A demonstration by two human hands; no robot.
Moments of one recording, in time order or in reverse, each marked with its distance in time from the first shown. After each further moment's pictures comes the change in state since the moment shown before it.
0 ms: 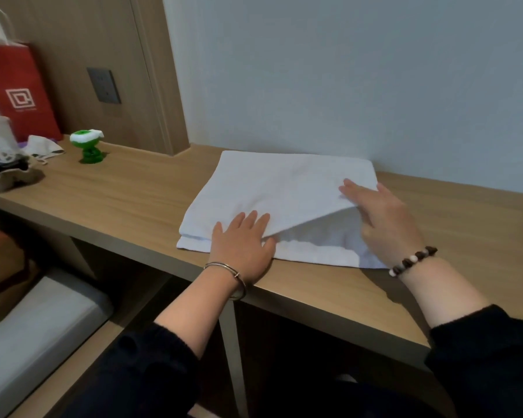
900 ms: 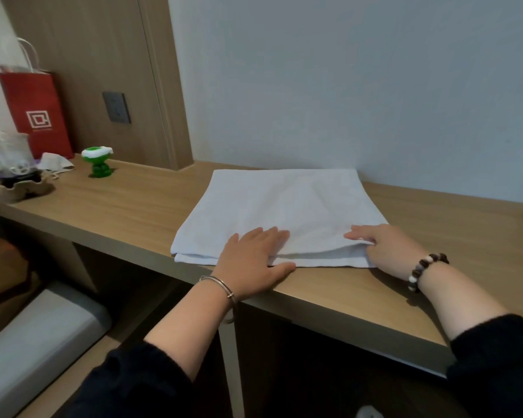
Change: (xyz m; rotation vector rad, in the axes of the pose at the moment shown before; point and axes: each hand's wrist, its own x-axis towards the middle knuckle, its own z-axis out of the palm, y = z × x) left_hand -0.030 0.012 -0.014 -0.133 0.038 0.231; right_hand -0.019 0.026 0.003 0.084 -0.454 0.298
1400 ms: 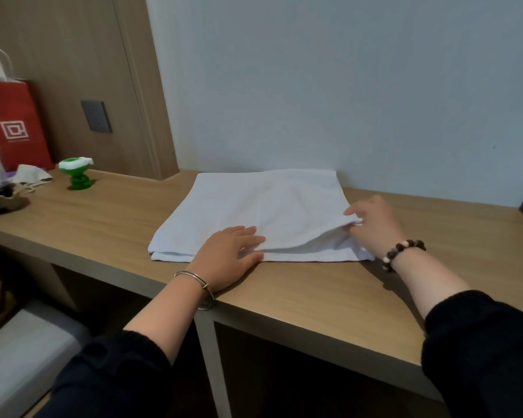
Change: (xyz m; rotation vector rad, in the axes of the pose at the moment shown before) left_hand 0.039 -0.034 -0.001 -0.067 0.025 0.008; right_hand 0.055 0.016 -0.008 0.142 0.374 0.095
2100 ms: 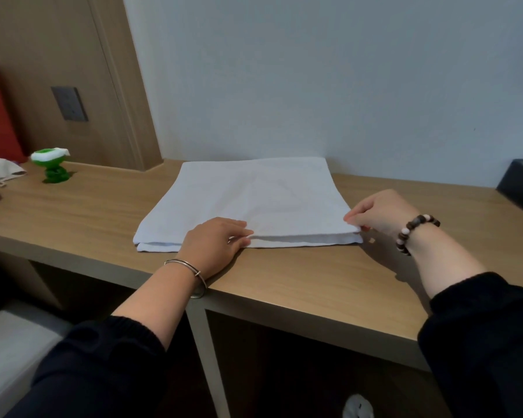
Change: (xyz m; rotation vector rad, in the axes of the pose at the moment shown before) left_hand -0.001 0.008 -0.005 0.023 0.053 -0.047; right_hand -0.020 0.001 -0.034 0.235 -0.143 0.213
